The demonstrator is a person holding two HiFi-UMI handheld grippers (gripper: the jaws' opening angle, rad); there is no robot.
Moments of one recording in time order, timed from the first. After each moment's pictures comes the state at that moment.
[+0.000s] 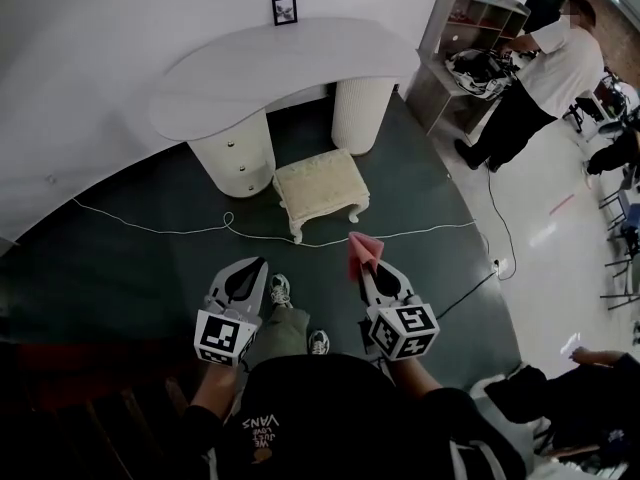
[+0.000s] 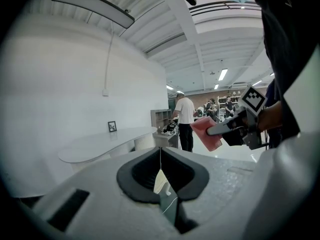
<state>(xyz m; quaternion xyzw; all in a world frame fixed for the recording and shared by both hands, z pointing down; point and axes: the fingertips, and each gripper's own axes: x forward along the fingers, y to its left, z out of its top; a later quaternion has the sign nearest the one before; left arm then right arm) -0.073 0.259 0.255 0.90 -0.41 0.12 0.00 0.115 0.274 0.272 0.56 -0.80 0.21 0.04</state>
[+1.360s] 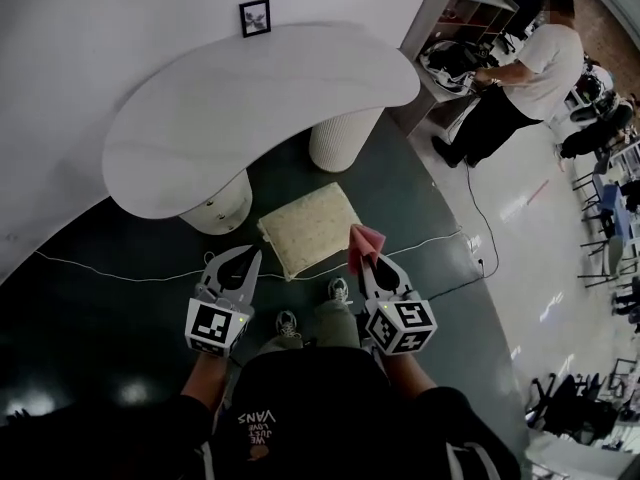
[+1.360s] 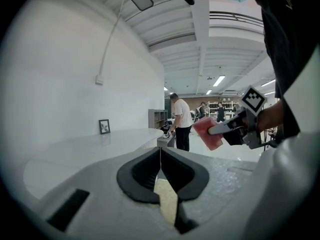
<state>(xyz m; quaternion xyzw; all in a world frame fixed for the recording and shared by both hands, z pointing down) -0.097 -0.040 0.265 0.94 -0.33 0.11 0.02 0.096 0.009 0.272 0.64 -0.73 0.22 0.05</state>
